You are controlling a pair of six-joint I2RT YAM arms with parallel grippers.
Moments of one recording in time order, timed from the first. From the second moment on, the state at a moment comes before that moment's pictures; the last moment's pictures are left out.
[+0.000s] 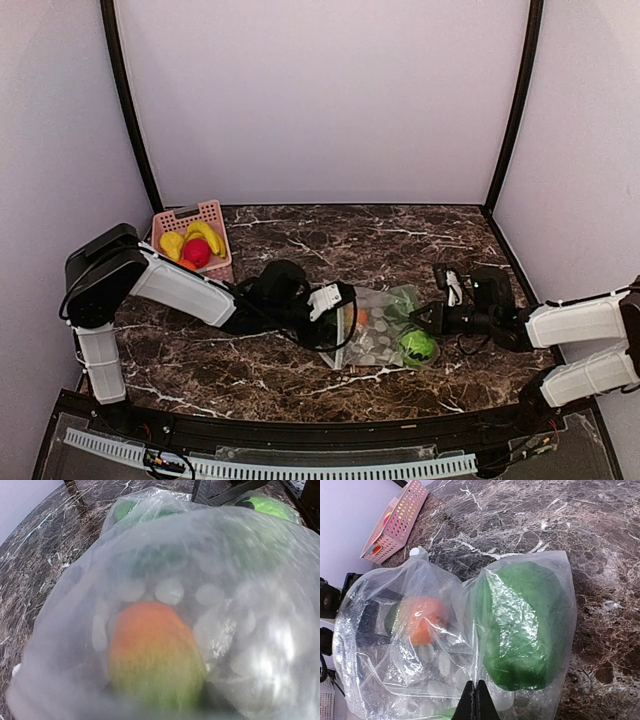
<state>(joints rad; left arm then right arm) -0.95 1.93 0.99 0.32 0.22 0.30 0.53 1.22 0.30 0.35 -0.39 0.52</state>
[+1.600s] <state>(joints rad) -0.23 1.42 0.80 0.03 -0.10 -0.21 0.52 1.26 0.30 0.37 -0.39 0.53</state>
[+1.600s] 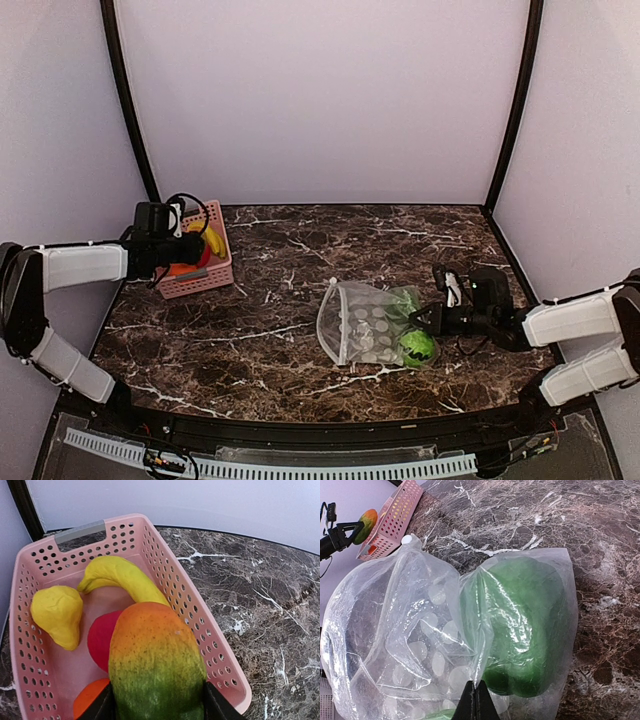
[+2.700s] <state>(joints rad) -0.54 1.37 0.68 0.27 0.18 -0.07 0.51 1.14 0.31 0.28 -0.39 0.51</state>
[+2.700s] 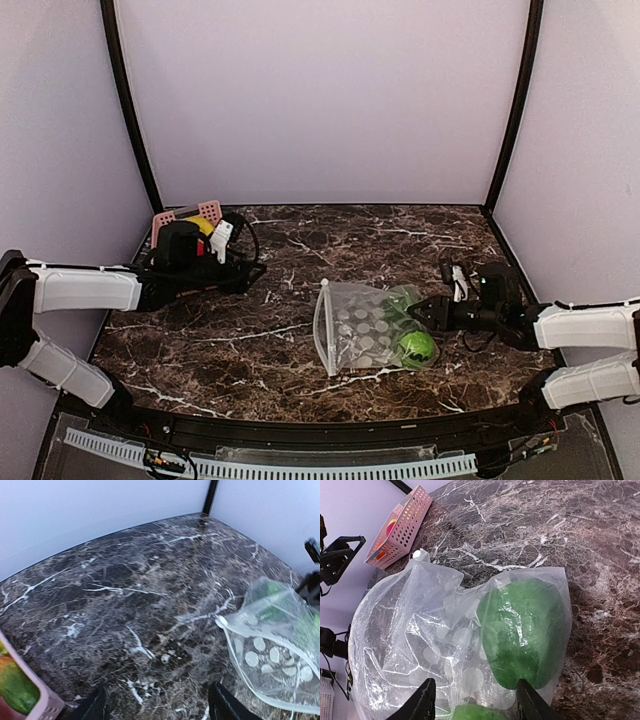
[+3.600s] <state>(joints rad) -0.87 1.75 0.78 0.48 0.35 0.08 0.29 1.38 0.46 0.33 -0.61 0.48</state>
